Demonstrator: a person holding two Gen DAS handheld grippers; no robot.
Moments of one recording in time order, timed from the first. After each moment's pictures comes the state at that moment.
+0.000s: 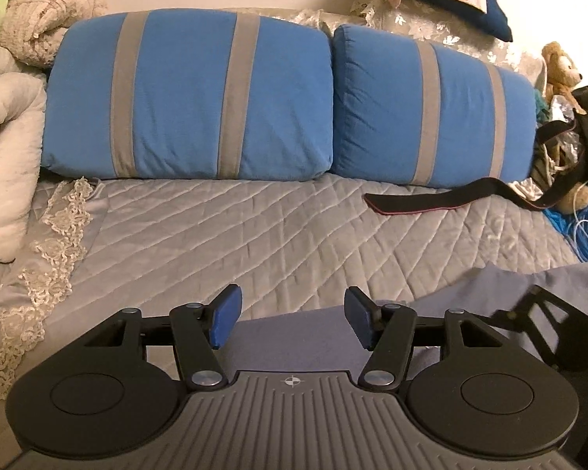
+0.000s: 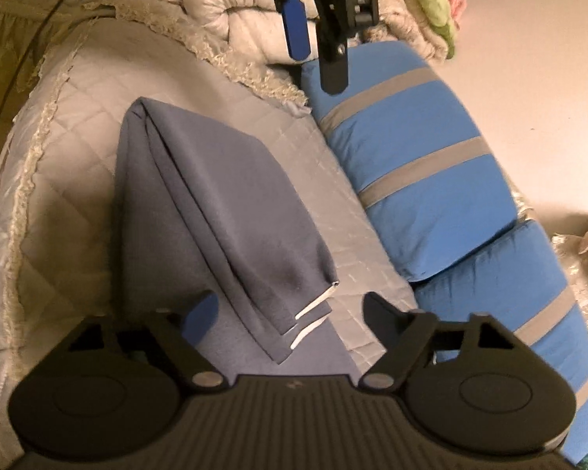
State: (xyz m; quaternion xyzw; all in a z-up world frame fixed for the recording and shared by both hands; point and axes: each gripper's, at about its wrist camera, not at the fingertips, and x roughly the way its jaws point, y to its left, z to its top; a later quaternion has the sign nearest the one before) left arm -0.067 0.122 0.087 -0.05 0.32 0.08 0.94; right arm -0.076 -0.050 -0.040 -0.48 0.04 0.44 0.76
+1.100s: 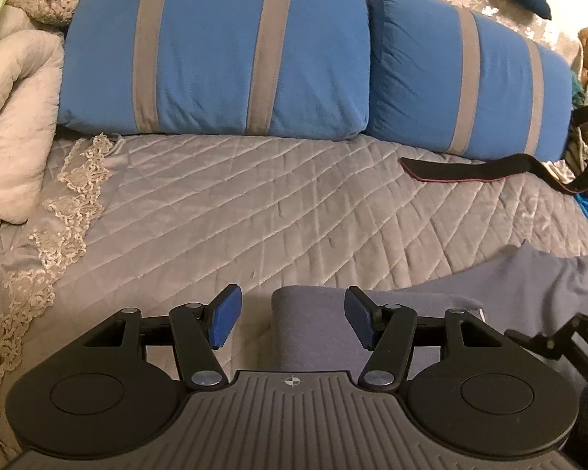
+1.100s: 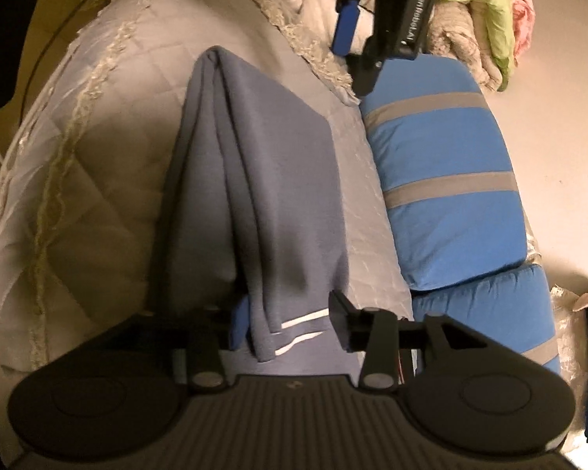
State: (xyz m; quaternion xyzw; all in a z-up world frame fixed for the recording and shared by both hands) left arm -0.055 0.141 0.064 -0.06 0.38 0.11 0.92; right arm -0.099 -0.068 -0.065 -0.58 0.00 0.42 0.70
